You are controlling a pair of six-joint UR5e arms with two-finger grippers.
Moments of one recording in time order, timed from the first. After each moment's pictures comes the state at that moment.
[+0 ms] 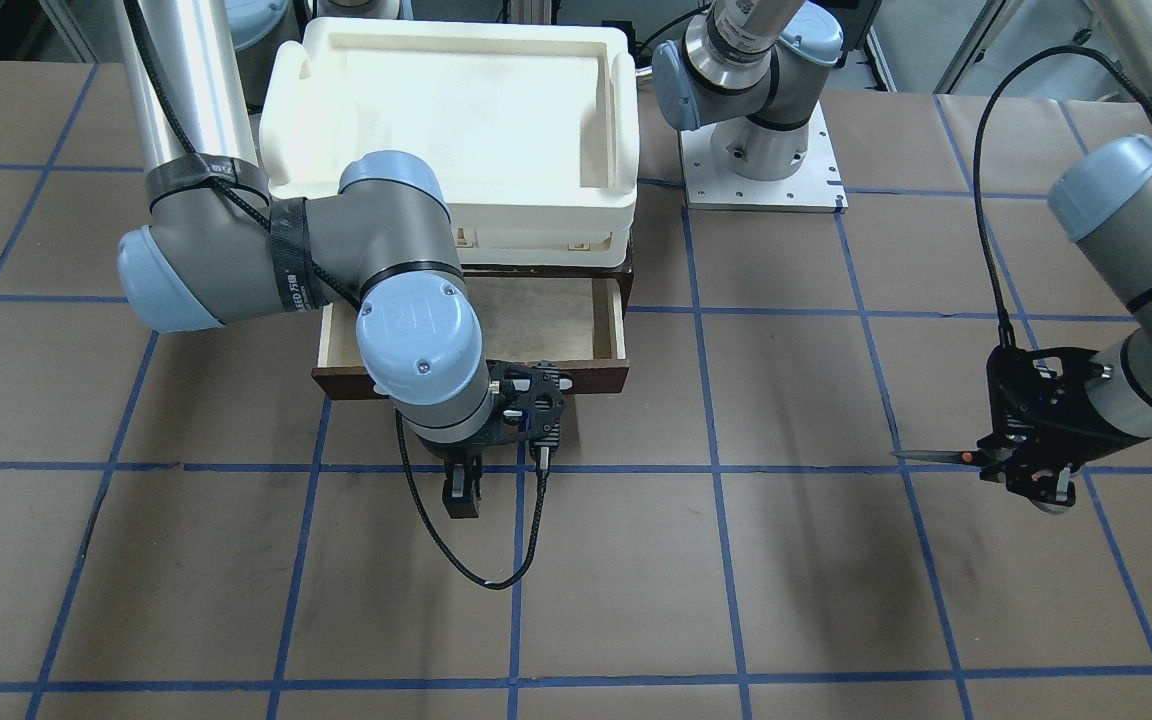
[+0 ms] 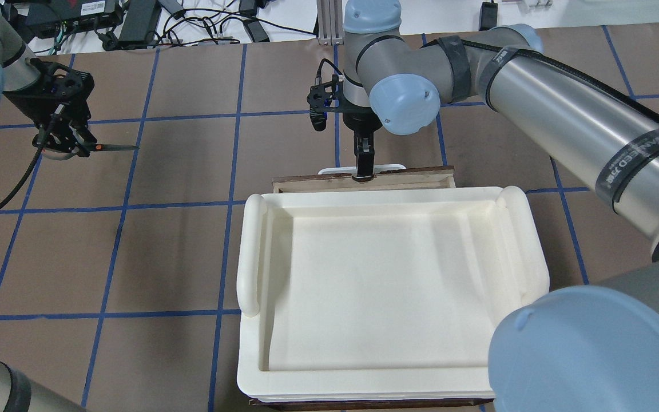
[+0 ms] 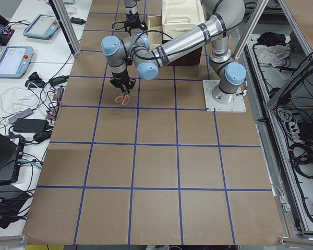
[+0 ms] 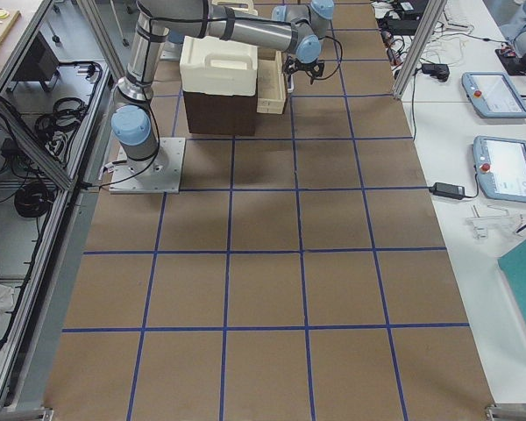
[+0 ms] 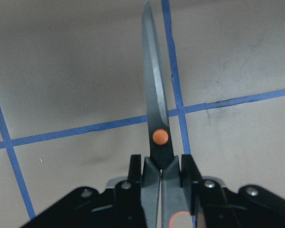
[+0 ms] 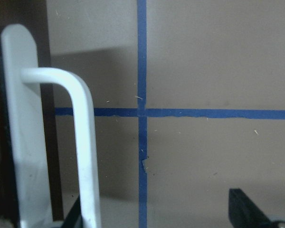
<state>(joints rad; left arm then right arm) -1.19 -1.94 -1.52 -1.34 1.60 2.10 1.84 -1.05 1.43 -1.86 -1.50 -1.30</state>
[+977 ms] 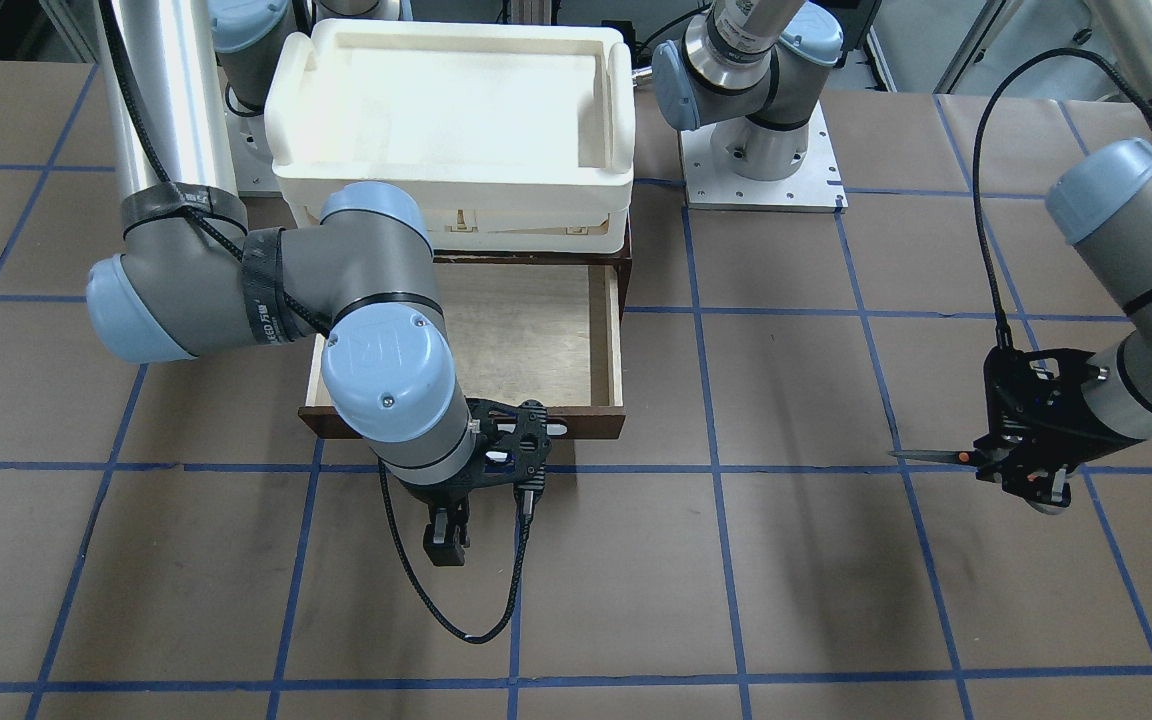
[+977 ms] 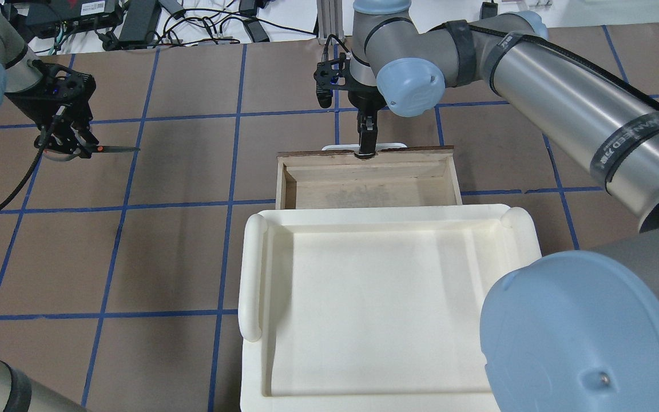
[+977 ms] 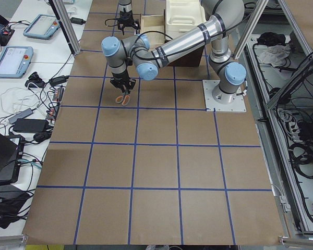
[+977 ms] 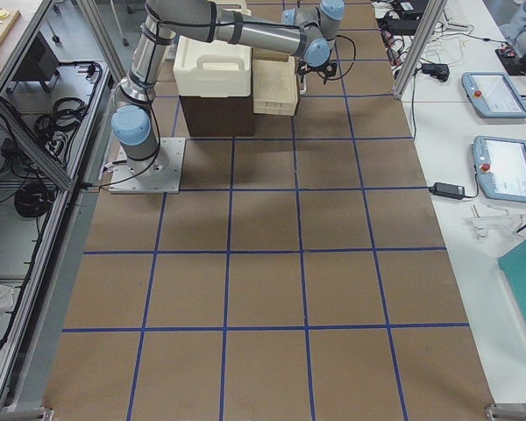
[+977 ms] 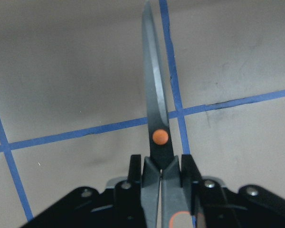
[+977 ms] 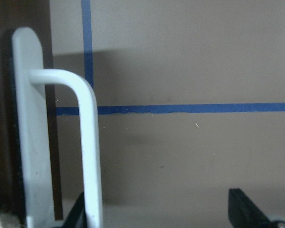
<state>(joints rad) -1.20 -1.94 -1.52 -1.34 1.60 2.10 1.81 -1.00 1.35 -1.89 -1.49 -1.31</state>
